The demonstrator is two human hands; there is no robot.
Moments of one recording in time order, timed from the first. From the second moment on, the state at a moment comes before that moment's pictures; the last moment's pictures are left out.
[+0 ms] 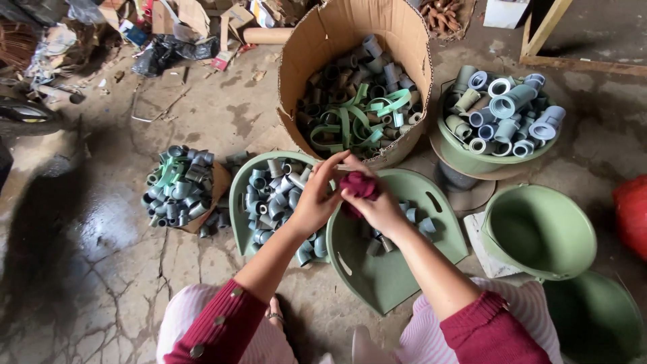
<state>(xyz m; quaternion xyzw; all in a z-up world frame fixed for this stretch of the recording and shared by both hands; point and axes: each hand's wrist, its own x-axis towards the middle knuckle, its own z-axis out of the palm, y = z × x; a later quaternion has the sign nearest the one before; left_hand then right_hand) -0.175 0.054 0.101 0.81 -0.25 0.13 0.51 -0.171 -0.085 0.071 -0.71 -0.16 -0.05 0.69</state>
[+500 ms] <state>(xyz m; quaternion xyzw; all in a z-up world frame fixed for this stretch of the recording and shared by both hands) -0.259 0.060 0.073 0.61 -0.10 0.05 0.78 -0.244 -0.038 0.073 -0.68 0.03 -0.01 0.73</state>
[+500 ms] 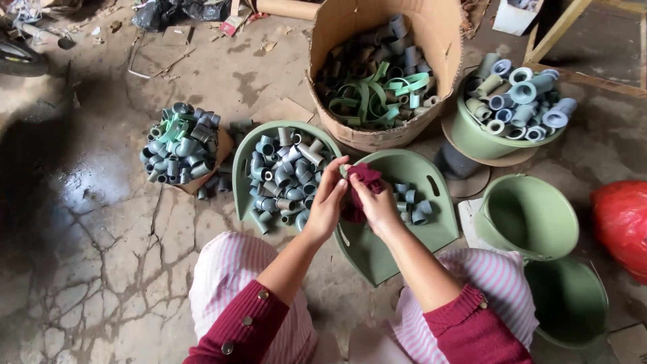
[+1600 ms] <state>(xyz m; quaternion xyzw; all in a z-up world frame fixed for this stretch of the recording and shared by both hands) -0.237 0.092 0.047 0.63 0.10 0.18 0.75 -0.209 0.013 0.011 -0.75 -0.05 -0.04 0.65</state>
